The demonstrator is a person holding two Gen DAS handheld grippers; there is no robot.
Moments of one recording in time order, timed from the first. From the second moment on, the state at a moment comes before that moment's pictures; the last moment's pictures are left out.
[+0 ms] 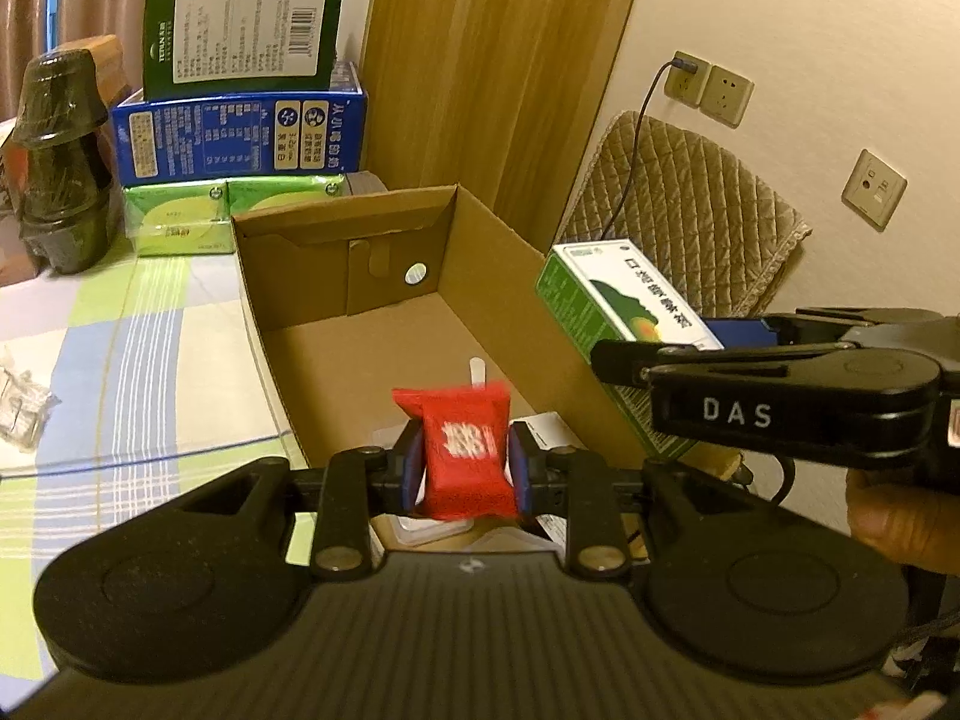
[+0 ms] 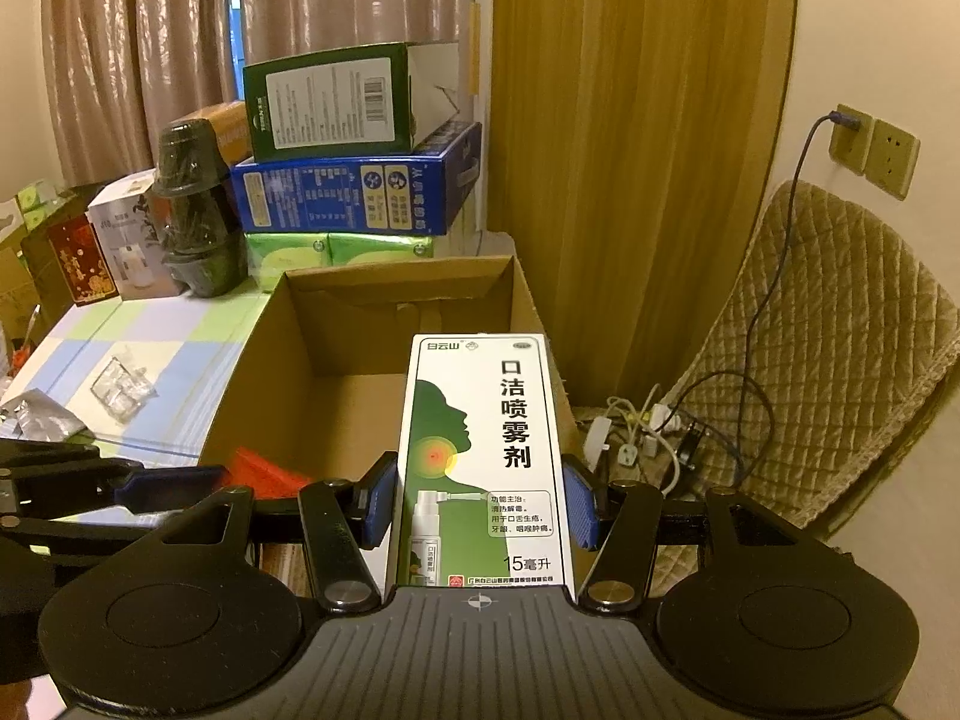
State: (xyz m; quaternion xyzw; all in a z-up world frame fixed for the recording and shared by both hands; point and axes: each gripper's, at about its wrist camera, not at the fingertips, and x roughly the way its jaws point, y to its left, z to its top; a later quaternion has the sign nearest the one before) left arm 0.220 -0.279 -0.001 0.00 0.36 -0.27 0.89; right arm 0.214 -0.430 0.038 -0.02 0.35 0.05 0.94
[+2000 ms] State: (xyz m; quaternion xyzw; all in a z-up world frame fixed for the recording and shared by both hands) left arm 0.086 -0.042 0.024 0.00 0.33 -0.12 0.94; right arm 0.066 -0.303 0.066 0.08 0.33 0.16 0.93
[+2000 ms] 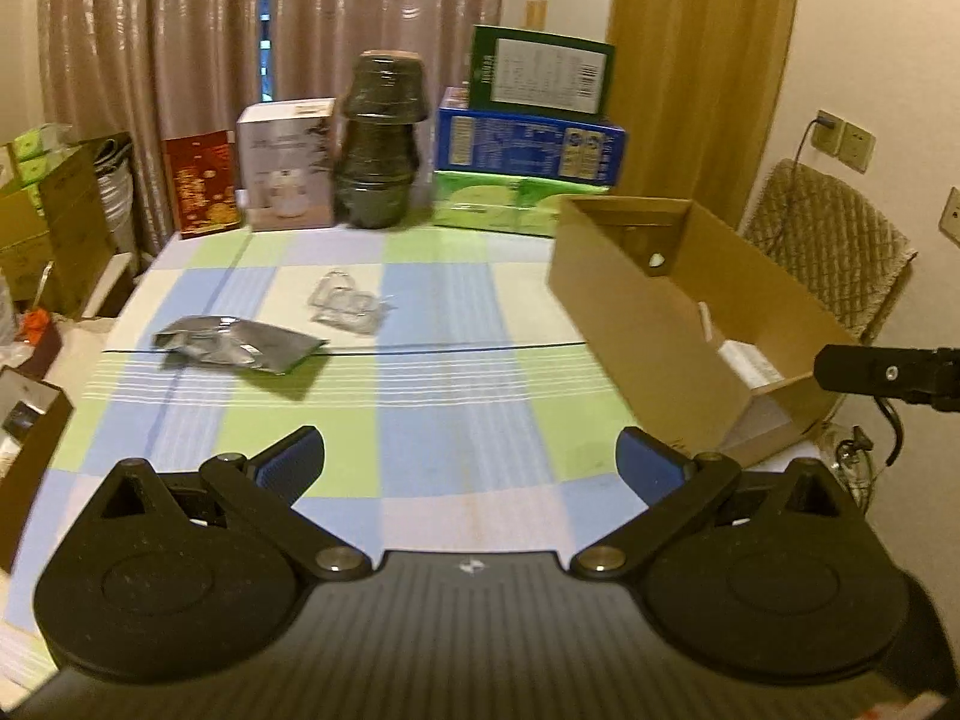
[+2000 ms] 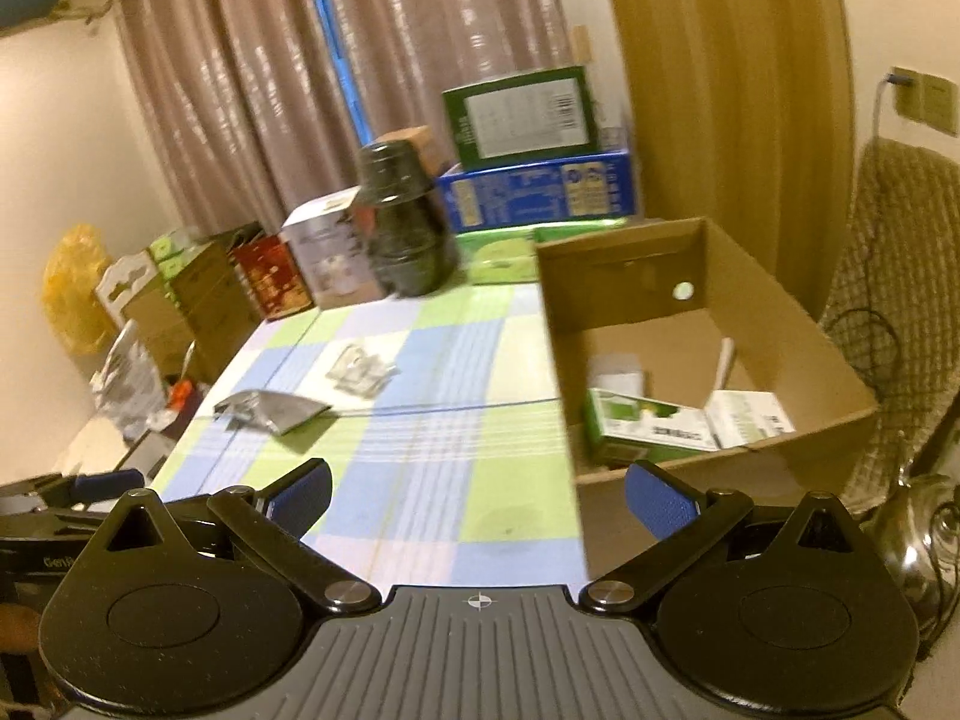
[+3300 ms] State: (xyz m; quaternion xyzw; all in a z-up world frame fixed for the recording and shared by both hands) left arm 0.144 0.058 -0.014 0.21 0.35 -0.22 0.89; right arm 0.147 -0.173 0.029 -0.10 0.36 0.29 0.88
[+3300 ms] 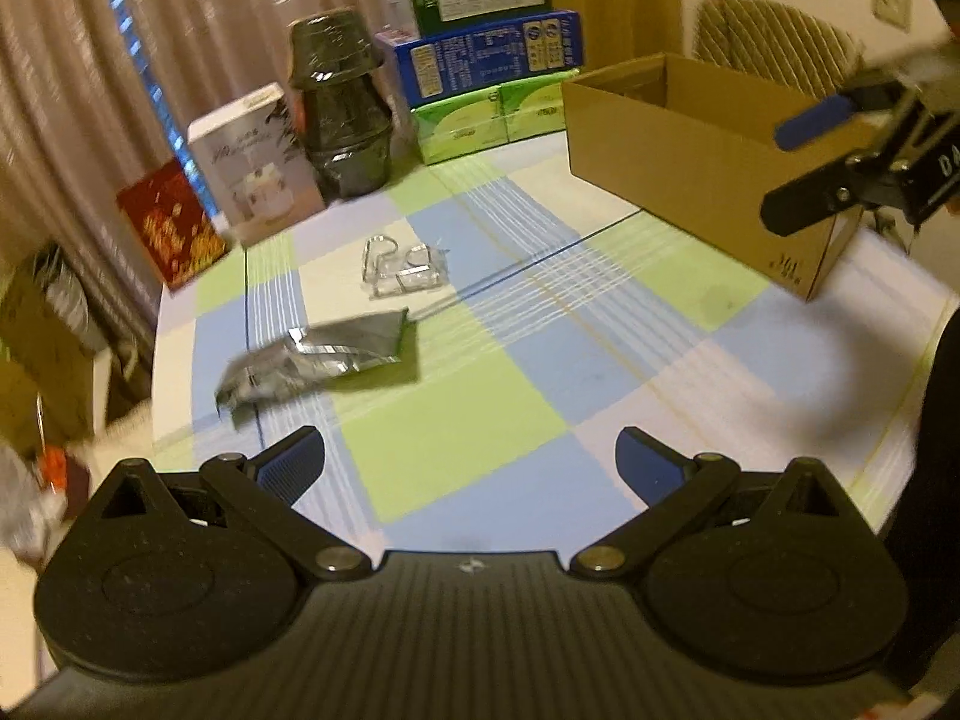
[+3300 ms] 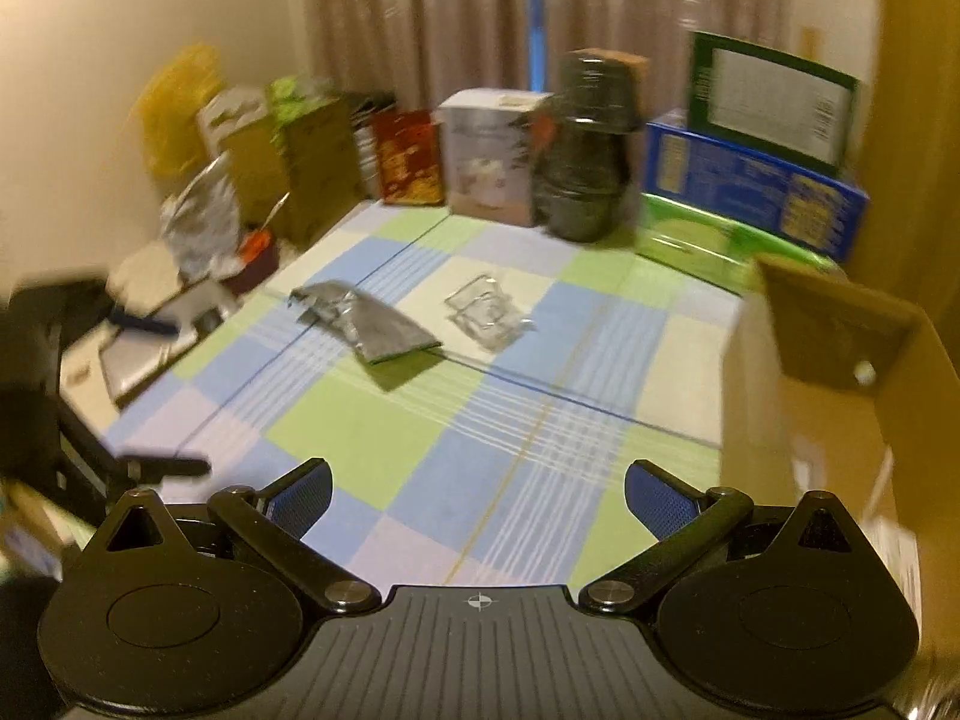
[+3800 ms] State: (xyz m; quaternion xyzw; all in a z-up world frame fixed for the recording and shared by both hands) left arm 0.264 0.100 -0.051 0.41 0.31 -0.32 0.80; right arm 0.262 -0.092 -0.010 -0.24 0.34 0.41 0.81
